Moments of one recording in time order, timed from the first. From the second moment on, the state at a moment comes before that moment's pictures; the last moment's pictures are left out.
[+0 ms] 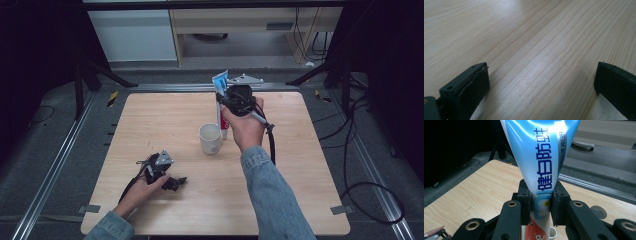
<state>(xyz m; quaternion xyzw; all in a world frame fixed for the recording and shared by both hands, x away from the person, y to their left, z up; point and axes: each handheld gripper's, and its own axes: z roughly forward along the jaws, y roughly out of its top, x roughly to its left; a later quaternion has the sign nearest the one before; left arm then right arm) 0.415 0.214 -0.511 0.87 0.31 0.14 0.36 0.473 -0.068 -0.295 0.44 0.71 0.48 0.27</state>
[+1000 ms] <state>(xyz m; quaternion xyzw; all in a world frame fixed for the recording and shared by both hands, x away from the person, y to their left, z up) 0.415 0.214 -0.510 0.87 0.31 0.14 0.36 0.484 -0.046 -0.308 0.43 0.69 0.51 0.29</state>
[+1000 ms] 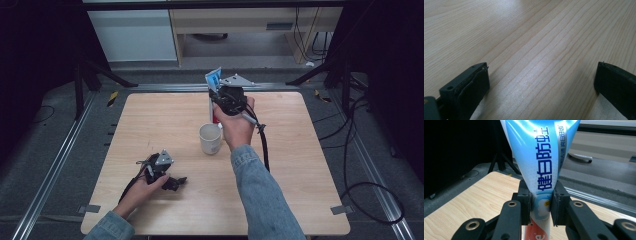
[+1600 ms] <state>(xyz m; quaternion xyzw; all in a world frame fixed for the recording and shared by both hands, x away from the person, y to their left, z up) 0.415 0.214 -0.511 0.87 0.31 0.14 0.36 0.487 -0.034 -0.346 0.42 0.70 0.50 0.28</state>
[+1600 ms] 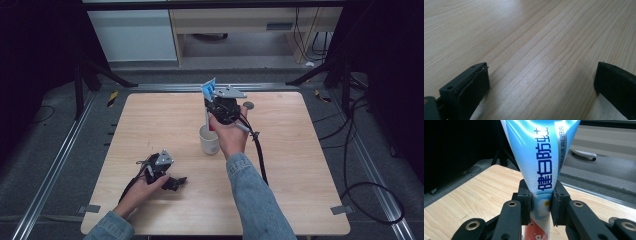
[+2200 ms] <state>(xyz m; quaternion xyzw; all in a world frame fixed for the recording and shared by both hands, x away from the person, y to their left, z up) 0.415 0.214 -0.511 0.87 0.31 0.14 0.36 0.491 -0.035 -0.372 0.43 0.70 0.50 0.28</state>
